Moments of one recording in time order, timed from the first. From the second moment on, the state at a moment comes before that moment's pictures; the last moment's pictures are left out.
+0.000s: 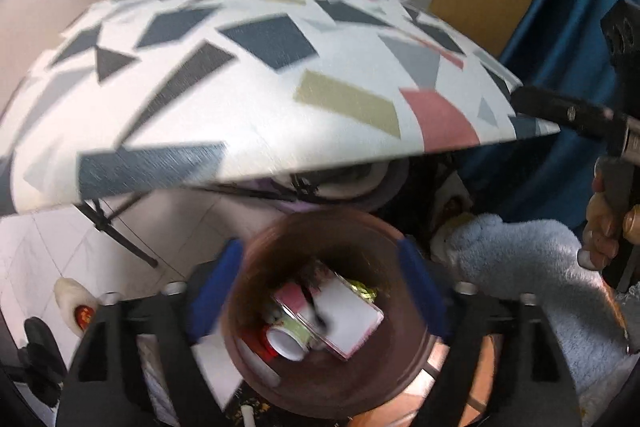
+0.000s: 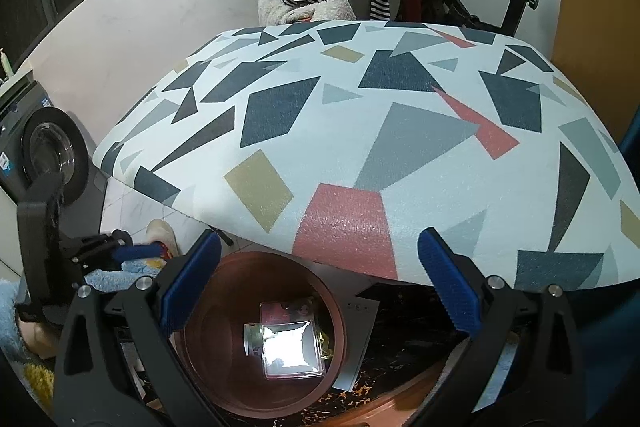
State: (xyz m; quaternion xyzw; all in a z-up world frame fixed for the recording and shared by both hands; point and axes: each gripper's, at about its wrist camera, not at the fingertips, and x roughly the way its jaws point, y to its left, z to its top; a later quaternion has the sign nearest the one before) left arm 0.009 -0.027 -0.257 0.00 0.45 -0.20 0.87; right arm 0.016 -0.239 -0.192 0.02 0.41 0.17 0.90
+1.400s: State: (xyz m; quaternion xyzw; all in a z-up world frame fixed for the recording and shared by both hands) left arm 0.003 0.014 -0.007 0.05 0.22 -0.08 0.97; right arm 0.010 -0.239 -0.009 -0.01 0.27 0.15 0.95
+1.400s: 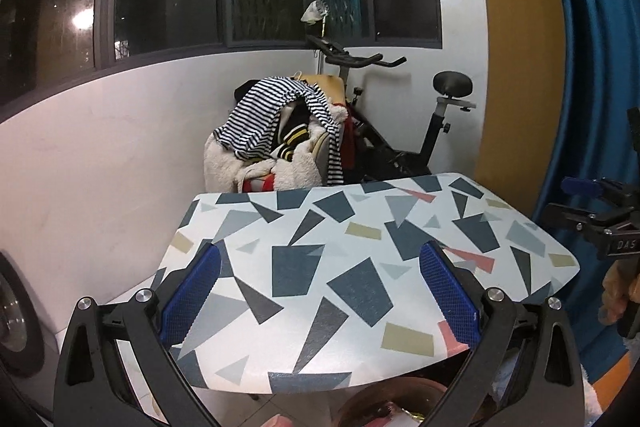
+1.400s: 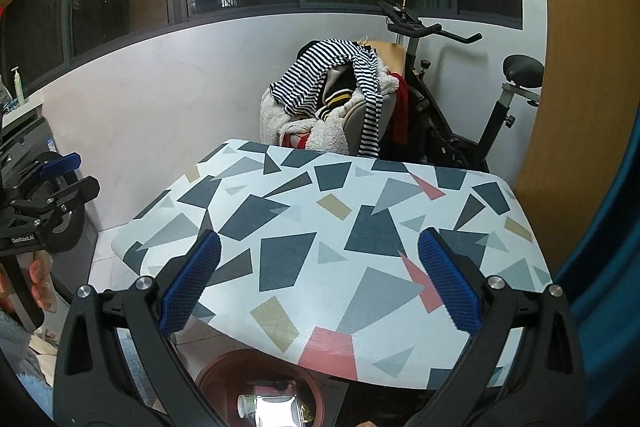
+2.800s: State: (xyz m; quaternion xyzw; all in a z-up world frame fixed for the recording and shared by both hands) left arm 0.009 0.026 -0.013 0.06 0.23 -0.06 0.97; right arm 0.014 -0.232 -0.016 -0.02 0.28 0.15 0.95
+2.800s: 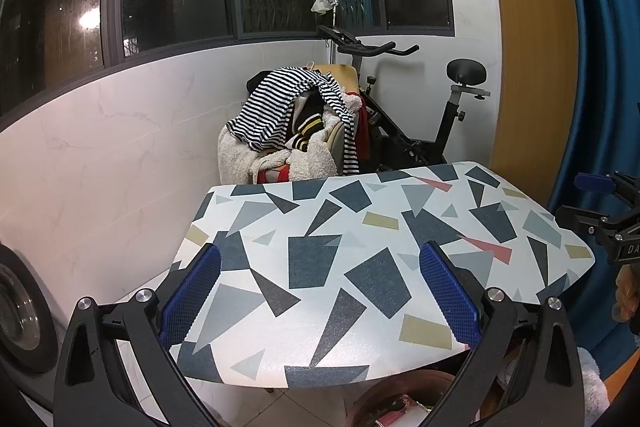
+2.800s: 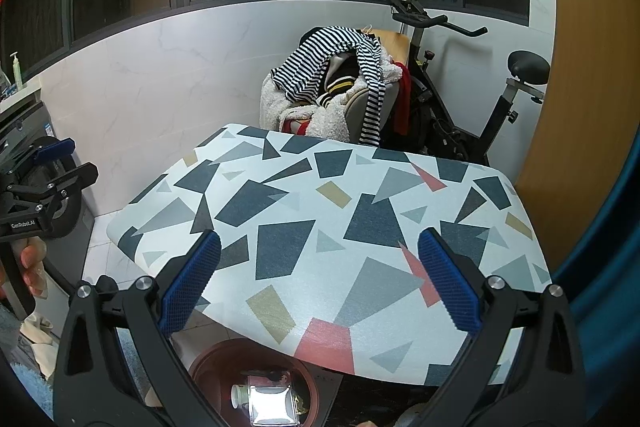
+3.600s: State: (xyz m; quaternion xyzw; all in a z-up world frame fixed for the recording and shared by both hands) left arm 0.010 0.025 -0.018 0.05 0.23 -0.06 0.97; right arm 0.015 -0.232 -0.017 -0.02 0.28 0.15 0.95
